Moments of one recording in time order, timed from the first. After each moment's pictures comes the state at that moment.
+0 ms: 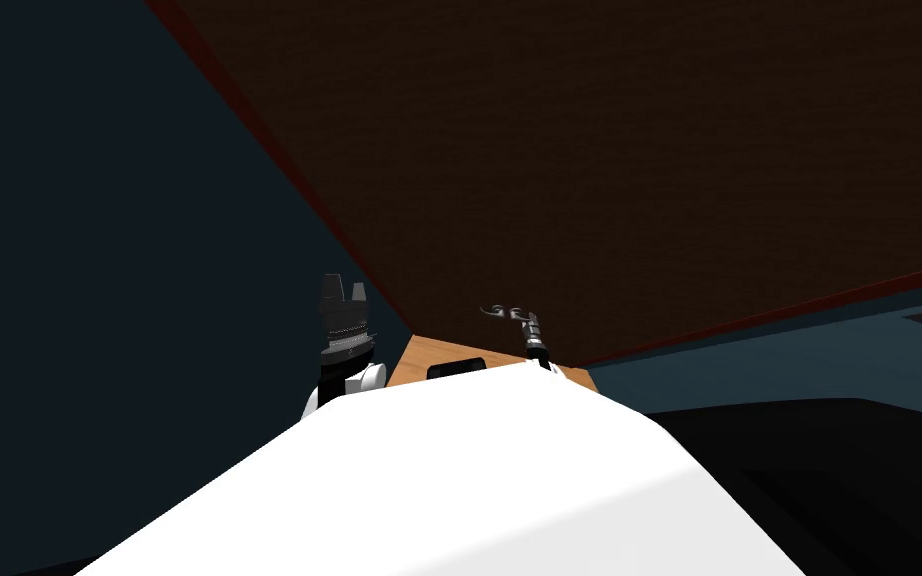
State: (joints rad) arm 0.13 -0.20 -0.36 -0.81 0.05 -0.81 -0.26
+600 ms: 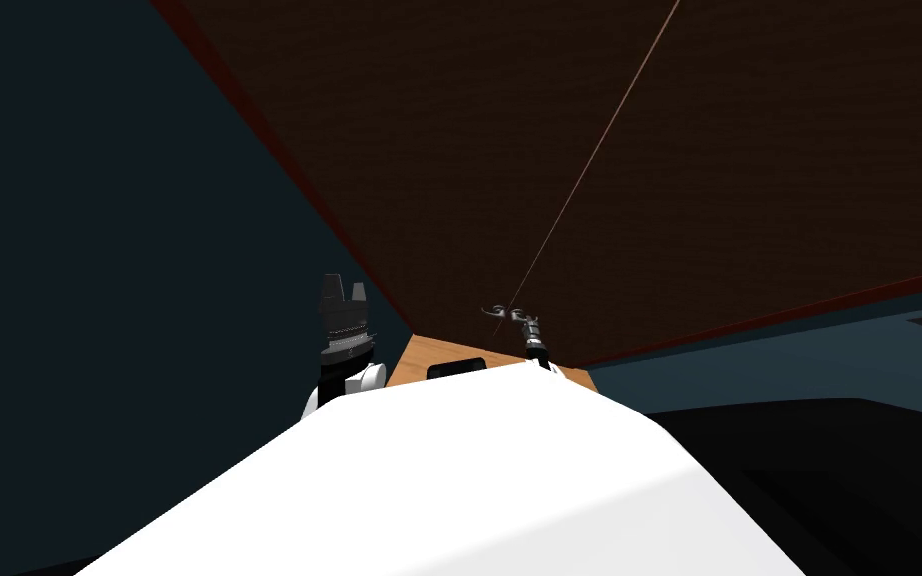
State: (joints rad) arm 0.13 -0.20 -0.36 -0.80 0.05 -0.81 -0.26
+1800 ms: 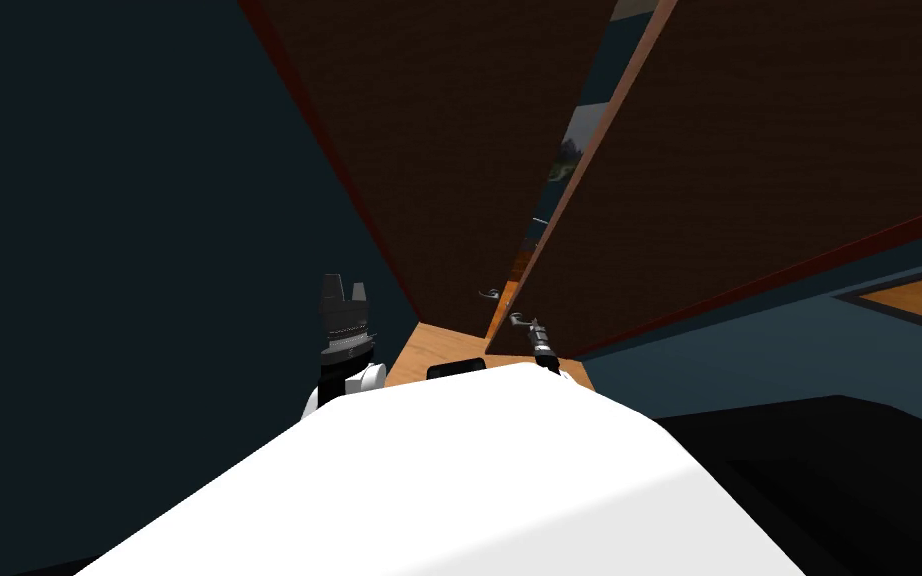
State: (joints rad) arm 0.20 -0.27 -0.33 -0.80 0.08 -0.86 -0.33
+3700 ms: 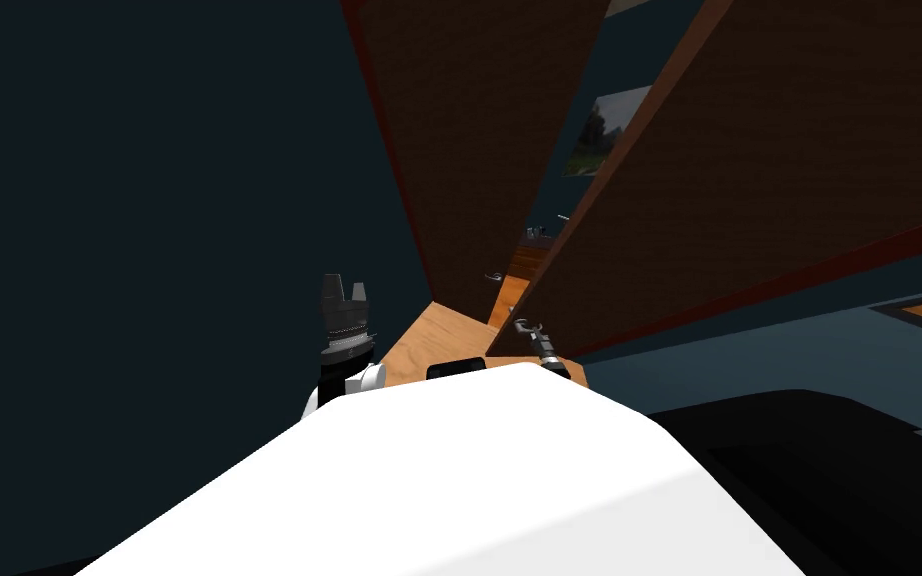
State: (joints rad) arm 0.31 -0.33 -0.26 -0.80 0.15 -1.05 -0.46
